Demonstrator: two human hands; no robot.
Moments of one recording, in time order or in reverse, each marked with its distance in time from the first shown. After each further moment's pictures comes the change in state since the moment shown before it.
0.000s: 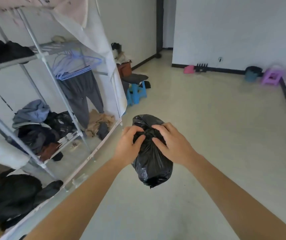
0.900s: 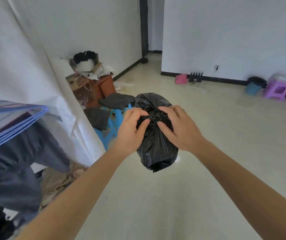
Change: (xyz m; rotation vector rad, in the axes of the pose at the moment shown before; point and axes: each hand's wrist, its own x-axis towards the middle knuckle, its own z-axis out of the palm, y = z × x) left_hand 0.791 -0.182 0.118 -0.053 0.074 0.328; right_hand 0.680 0.419 0.067 -0.160 0.172 0.027
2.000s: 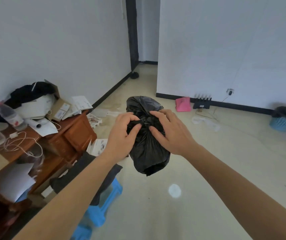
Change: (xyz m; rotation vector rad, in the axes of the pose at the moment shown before) left_hand 0.853 -0.551 0.284 -0.091 -0.047 -0.027; right_hand 0.820 0.566 0.348 -0.010 -0.012 0.019
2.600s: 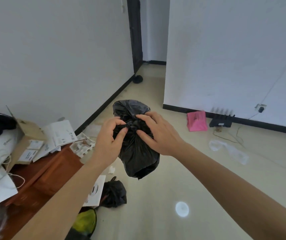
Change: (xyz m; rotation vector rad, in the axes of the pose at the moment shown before) left_hand 0.459 -0.309 0.125 0.074 0.050 -0.085; right_hand 0.452 0.318 0.205 0.078 -0.113 -0.075
